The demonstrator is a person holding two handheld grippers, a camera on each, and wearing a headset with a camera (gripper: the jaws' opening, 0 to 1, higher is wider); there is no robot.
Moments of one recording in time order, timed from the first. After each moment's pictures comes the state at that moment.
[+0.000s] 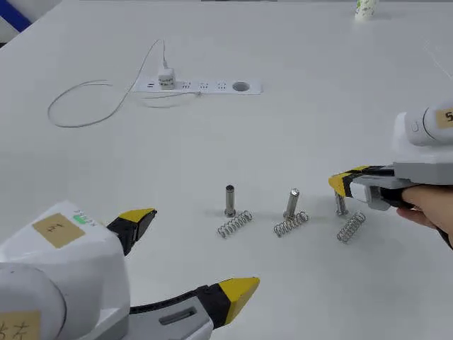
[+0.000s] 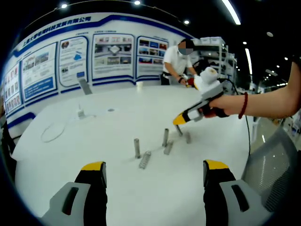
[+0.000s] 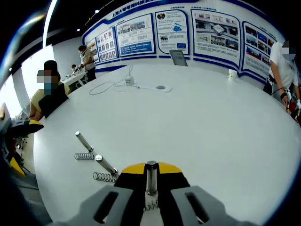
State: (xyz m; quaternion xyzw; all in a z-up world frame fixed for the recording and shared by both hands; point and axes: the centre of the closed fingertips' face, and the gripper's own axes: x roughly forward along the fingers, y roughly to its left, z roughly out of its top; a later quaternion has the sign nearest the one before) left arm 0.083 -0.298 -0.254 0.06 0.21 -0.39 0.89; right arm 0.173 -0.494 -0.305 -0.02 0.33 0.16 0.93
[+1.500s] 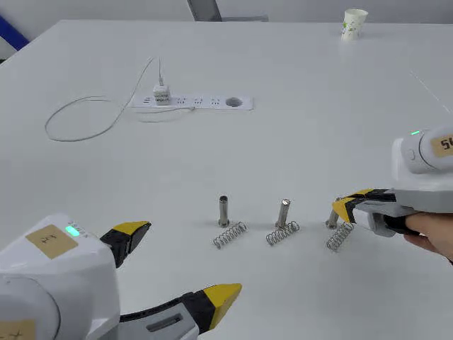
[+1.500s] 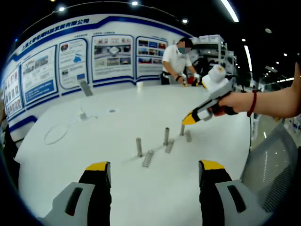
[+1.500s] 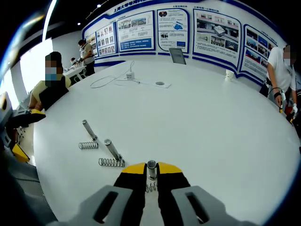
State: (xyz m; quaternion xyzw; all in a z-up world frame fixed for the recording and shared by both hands) left arm 0.079 -0.291 -0.250 0.08 0.21 -0.39 0.90; right arm 0.144 -0.499 -0.301 -0.04 0.34 0.14 0.93
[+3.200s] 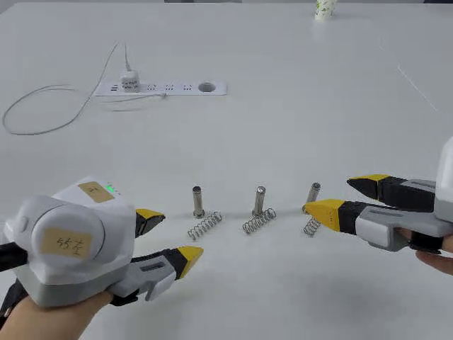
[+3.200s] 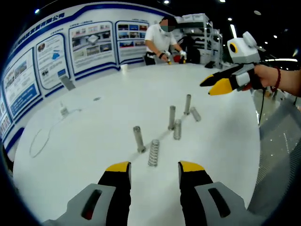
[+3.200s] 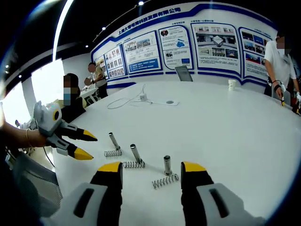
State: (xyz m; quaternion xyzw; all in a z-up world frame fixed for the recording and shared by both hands) left arm 0.129 -0.316 -0.314 0.16 0.26 -0.44 0.84; right arm 0.105 -0.491 -0.264 0.02 0.26 0.19 0.95
